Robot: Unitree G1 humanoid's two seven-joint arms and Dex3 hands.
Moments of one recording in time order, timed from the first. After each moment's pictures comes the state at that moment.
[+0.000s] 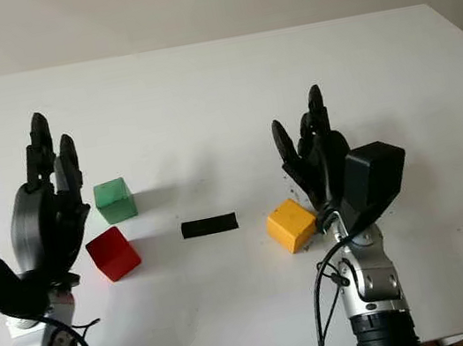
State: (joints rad) left arm -0.19 0.23 0.21 0.04 -0.21 -0.18 -0.23; right arm -0.26 -0.01 -0.12 0.07 0.15 0.12 0.03
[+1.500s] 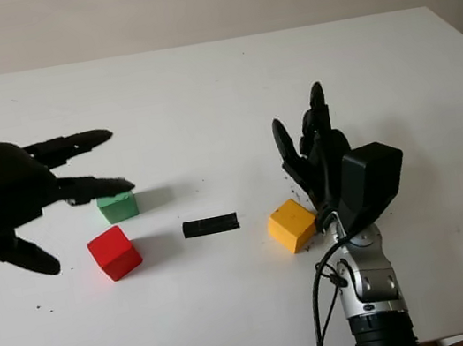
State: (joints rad) left arm -0.35 1.11 0.09 -0.18 0.43 -0.58 -0.76; right arm -0.26 -0.01 -0.11 0.07 0.12 0.10 0.03
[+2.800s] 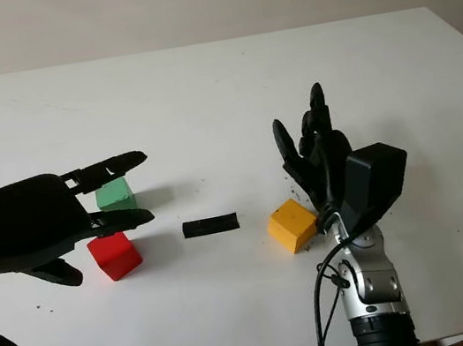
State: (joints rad) left arm -0.35 1.05 -0.05 0.00 0.72 -0.81 -0.38; right arm -0.25 -0.01 -0.12 0.06 0.14 0.11 0.04
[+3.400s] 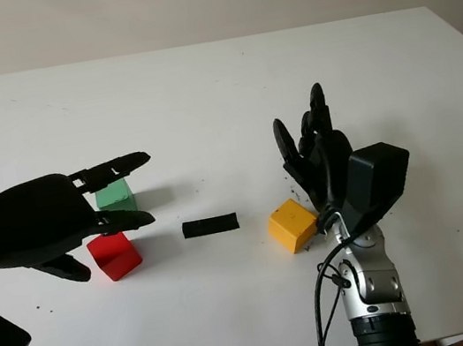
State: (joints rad) left arm -0.41 1.03 -0.11 0.07 0.76 -0.80 -0.35; right arm -0.25 -0.01 -0.12 0.04 0.15 0.12 0.04
